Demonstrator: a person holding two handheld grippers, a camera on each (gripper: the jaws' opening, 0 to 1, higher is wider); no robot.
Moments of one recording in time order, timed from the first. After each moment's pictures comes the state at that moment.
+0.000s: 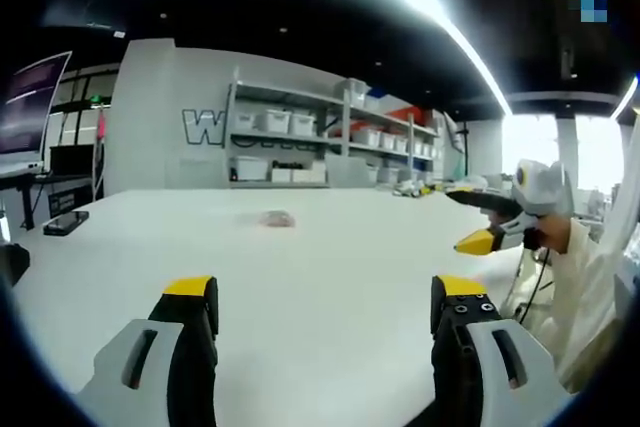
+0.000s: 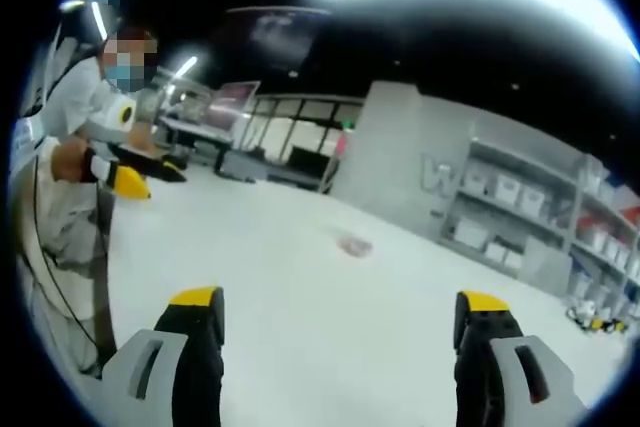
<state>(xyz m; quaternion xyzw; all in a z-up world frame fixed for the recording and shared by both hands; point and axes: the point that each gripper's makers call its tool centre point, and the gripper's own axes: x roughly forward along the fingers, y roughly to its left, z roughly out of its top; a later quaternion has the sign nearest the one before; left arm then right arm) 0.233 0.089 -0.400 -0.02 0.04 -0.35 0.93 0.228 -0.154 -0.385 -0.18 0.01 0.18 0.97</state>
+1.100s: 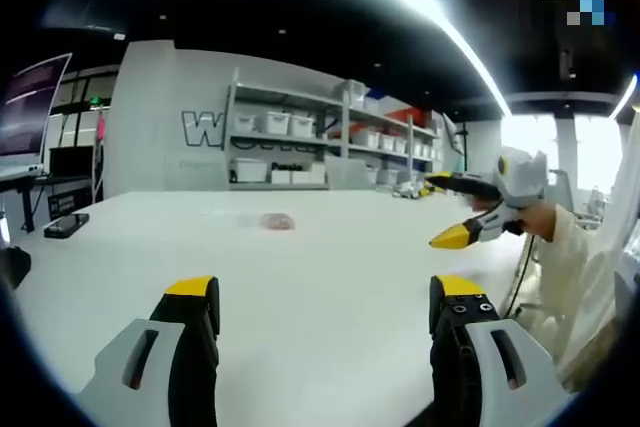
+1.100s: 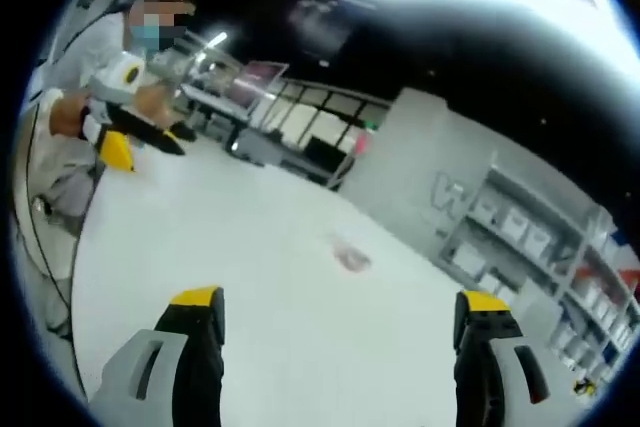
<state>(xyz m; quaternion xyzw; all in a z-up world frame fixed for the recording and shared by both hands) 0.232 0.092 -0.395 -0.02 0.04 -0.35 0.93 0.263 -0.137 -0.369 -0.30 0.00 0.19 0.93</state>
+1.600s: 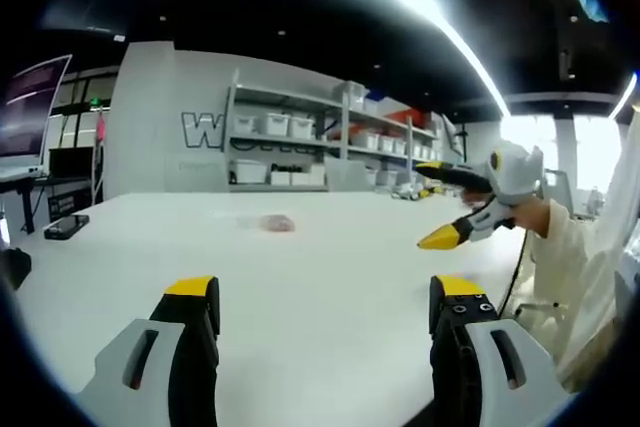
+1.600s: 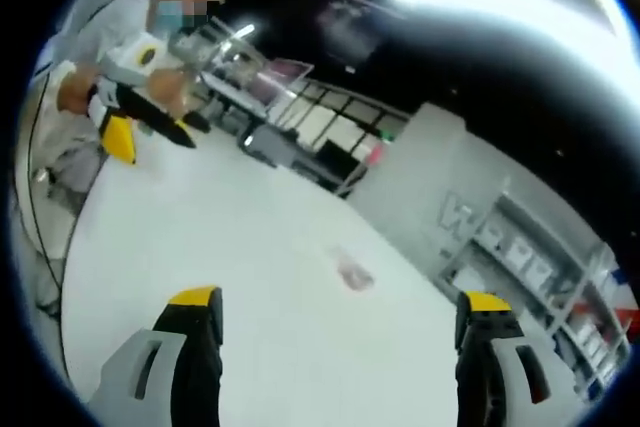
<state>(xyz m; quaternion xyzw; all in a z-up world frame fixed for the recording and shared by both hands) 0.231 0.091 -0.393 -0.02 0.03 -0.36 0.93 0.271 -0.114 -0.357 -0.34 -0.02 0.22 0.91</state>
